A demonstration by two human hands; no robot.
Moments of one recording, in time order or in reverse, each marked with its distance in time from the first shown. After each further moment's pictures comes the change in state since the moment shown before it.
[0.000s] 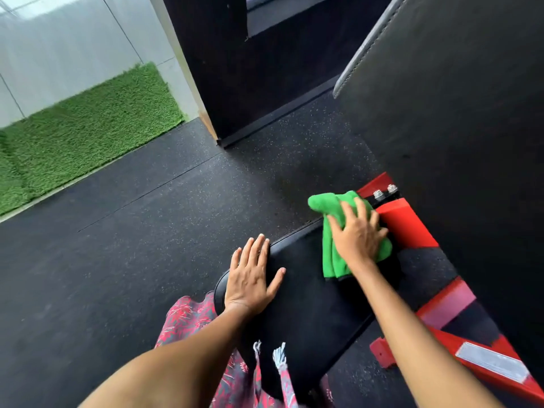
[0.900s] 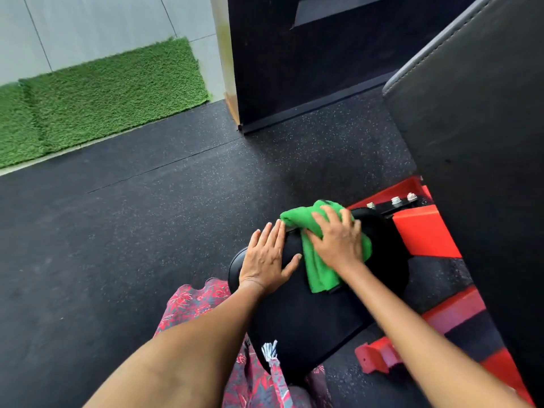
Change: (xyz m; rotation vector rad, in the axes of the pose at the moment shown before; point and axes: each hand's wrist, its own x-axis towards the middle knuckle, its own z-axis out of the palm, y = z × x) left_hand -0.001 0.000 0.002 -0.070 0.052 -0.013; right_hand -0.036 -0.050 0.000 -0.174 -0.099 -0.485
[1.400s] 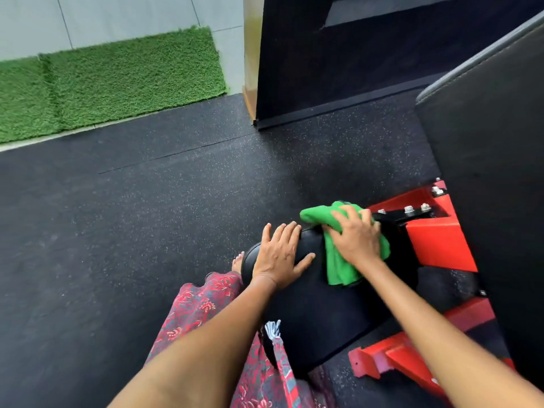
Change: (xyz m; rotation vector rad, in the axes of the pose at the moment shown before) left_hand -0.002 -0.004 0.005 0.003 0.100 0.015; right_hand 0.011 0.007 -0.009 -0.035 -0.123 0.067
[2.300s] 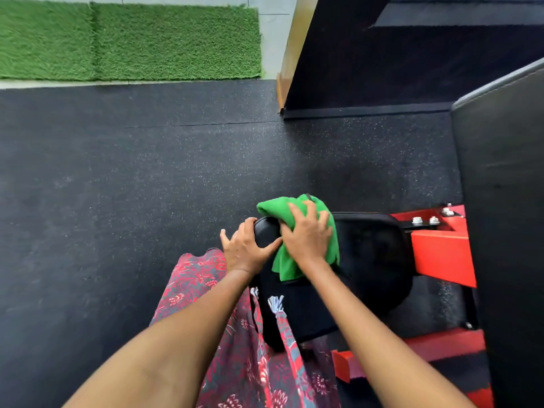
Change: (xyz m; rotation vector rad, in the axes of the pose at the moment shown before) left_hand -0.064 -0.020 -0.002 -0.412 0.041 -0.762; right_hand -0.050 -0.105 0.003 0.117 -0.062 -0.111
